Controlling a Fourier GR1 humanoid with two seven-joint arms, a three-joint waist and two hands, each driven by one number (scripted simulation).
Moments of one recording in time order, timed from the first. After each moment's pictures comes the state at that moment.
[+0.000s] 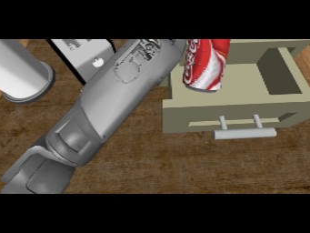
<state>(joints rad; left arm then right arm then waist) -1.42 0.00 -0.27 -0.68 0.25 0.55 0.21 0.22 -0.04 -0.28 -2.16 -0.11 0.20 0.12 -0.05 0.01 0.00</state>
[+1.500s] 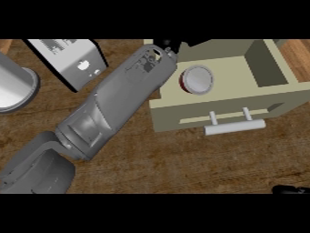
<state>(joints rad) -1.45 0.00 -0.57 -0.37 0.47 0.65 -0.02 0.12 -0.06 -0.26 -2.12 -0.10 0.20 0.14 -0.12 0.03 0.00</state>
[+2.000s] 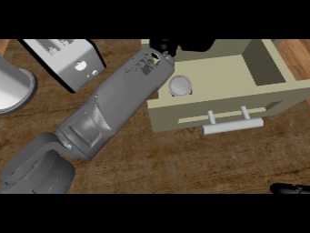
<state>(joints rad) -1.44 0.00 -0.61 -0.35 0.51 0.73 -0.04 0.10 -0.06 -0.25 -2.12 -0.09 0.20 0.14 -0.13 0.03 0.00</state>
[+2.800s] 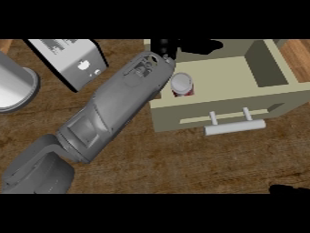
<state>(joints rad) -1.40 0.00 -0.60 -0.40 0.64 0.79 -0.09 0.08 -0.16 -0.21 -2.22 0.14 0.21 0.07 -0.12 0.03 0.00</state>
